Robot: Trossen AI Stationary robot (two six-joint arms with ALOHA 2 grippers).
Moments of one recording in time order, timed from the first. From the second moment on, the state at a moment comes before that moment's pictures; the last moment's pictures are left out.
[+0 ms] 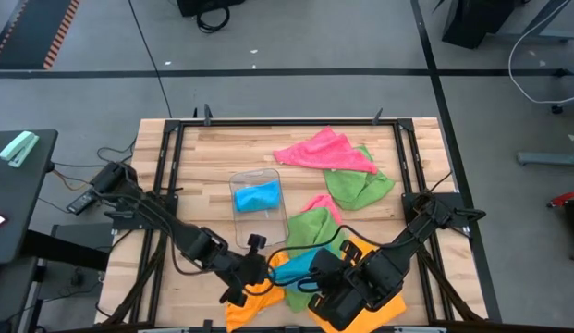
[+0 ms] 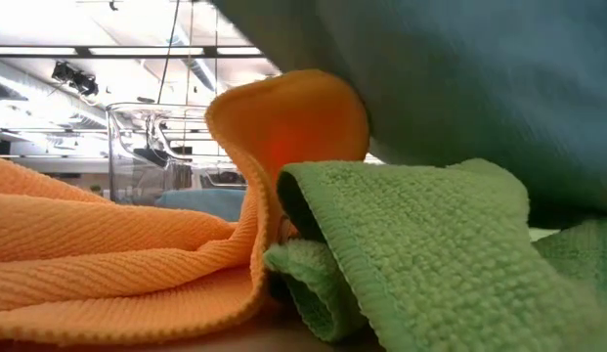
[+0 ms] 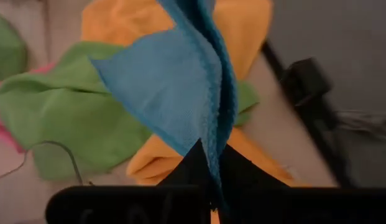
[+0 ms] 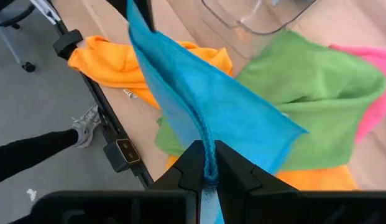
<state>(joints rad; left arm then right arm) -0.60 1.64 1.24 -0.39 -0.26 -0.16 0.71 2.11 2.35 -1.50 0.40 1.27</state>
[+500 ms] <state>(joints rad) -0.42 1.61 1.57 -0.71 0.00 -0.02 0.70 1.97 2.35 -1.57 0.39 0.94</state>
